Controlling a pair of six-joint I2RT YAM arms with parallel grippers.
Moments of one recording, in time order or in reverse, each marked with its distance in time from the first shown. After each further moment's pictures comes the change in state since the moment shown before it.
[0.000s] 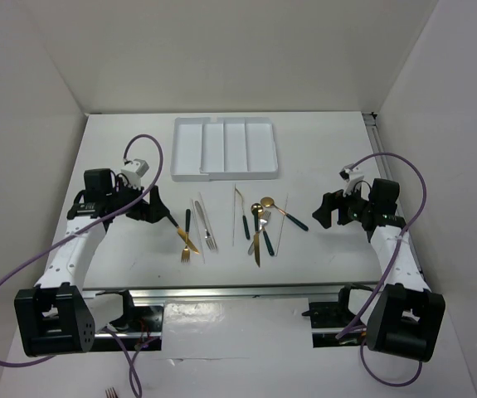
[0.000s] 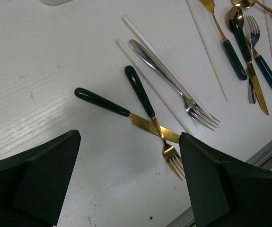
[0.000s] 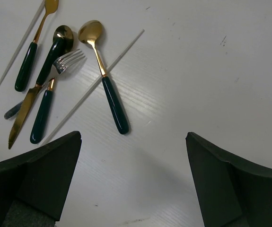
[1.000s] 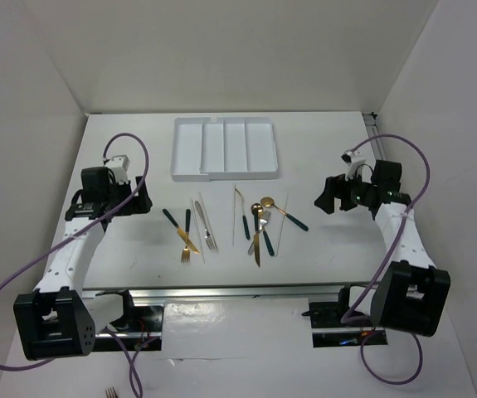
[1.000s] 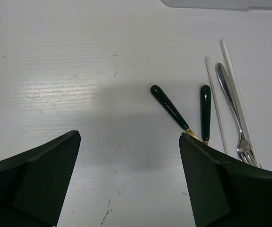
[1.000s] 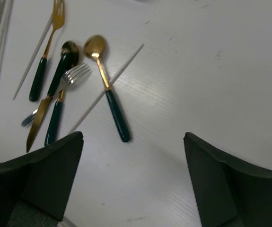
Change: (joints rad) left arm 0.003 -0.019 0.005 0.019 -0.426 -0.208; right arm 0.005 0.132 0.190 -0.106 0.023 0.049
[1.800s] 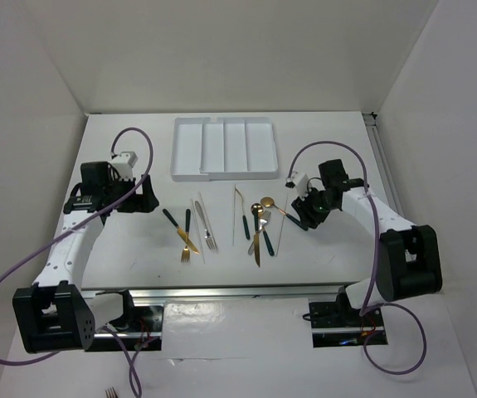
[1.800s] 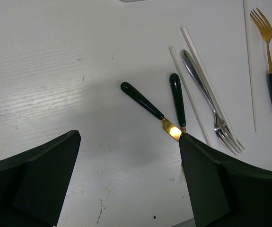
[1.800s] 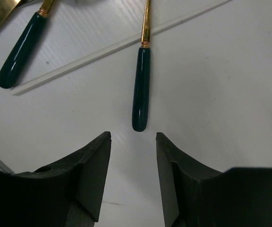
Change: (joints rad) left arm 0.000 0.037 0.081 -0.082 0.171 0.082; right arm 0.399 0.238 0.090 -0.224 0.295 -0.409
